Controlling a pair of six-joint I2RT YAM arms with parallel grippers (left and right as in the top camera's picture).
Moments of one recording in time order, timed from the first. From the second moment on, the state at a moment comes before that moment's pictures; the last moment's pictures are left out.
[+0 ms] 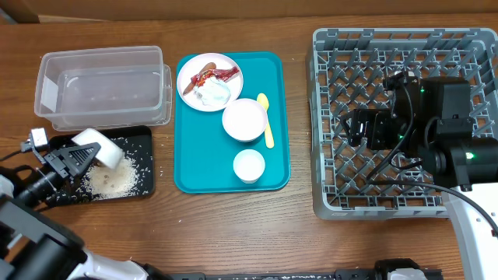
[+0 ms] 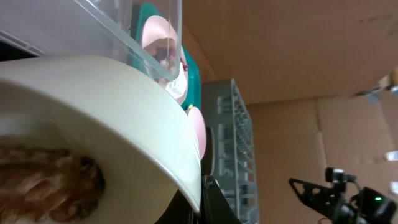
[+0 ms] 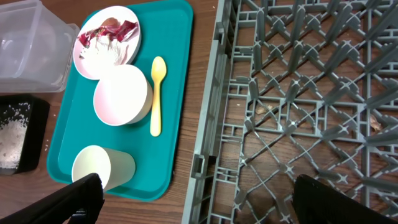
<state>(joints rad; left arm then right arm) 0.94 1.85 1.20 -1.35 1.31 0.68 0.05 1.18 1.26 -0.99 -0.30 0.10</state>
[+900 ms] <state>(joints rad) 0.64 1.77 1.31 -1.68 1.52 1.04 0.05 1.18 1.26 -0.98 -0.30 0.10</state>
